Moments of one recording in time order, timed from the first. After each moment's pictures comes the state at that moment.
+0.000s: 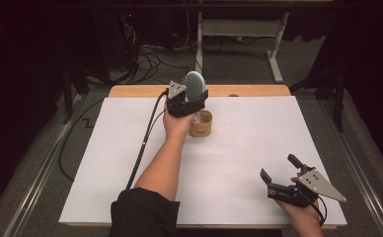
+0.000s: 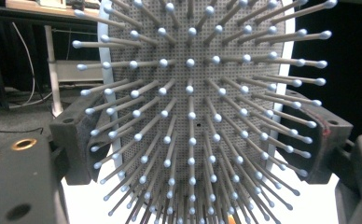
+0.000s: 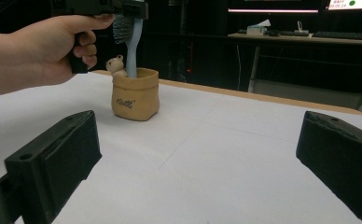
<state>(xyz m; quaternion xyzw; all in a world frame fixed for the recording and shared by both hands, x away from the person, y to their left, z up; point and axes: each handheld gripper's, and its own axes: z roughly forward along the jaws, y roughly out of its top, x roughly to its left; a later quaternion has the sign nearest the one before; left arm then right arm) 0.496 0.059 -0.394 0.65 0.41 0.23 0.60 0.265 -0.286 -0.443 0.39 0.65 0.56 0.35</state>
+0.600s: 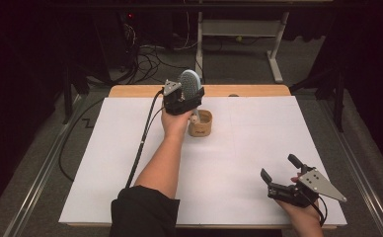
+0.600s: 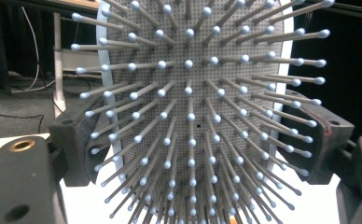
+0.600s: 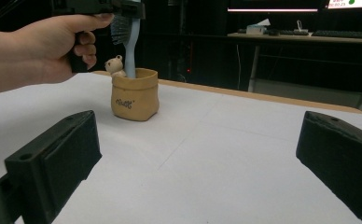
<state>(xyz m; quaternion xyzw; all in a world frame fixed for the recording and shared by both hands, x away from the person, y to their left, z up) 0.505 0.068 -0.395 0.63 0.44 0.21 0.60 0.266 -0.287 -0.443 0.39 0.64 0.56 0.35</state>
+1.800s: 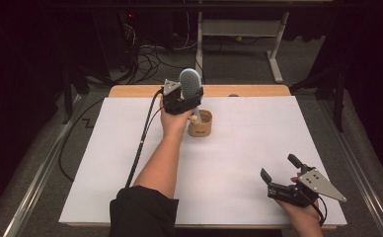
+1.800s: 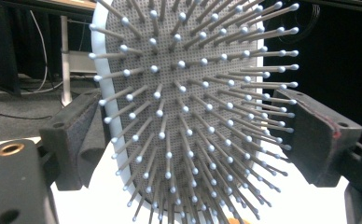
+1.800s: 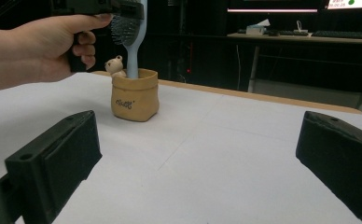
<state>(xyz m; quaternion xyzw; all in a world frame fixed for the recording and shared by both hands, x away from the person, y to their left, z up) 0.504 0.068 -0.394 0.63 0.44 0.22 0.59 0.266 -0.286 -0.443 0.39 0.64 0.56 0.35</state>
